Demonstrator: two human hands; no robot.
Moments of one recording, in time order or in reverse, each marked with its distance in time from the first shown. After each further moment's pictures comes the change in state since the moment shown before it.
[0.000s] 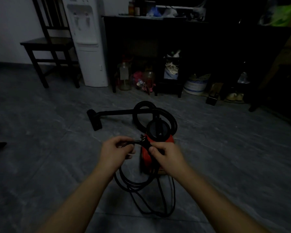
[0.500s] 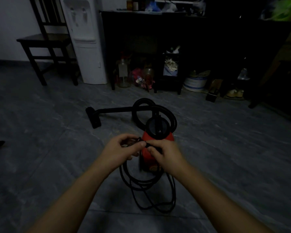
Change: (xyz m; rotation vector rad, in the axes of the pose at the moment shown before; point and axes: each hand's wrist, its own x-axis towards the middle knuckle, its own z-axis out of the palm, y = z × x) left_hand -0.002 0.009 -0.002 0.125 -0.268 0.023; right_hand 0.004 0.005 0.002 -0.130 -0.056 -0.090
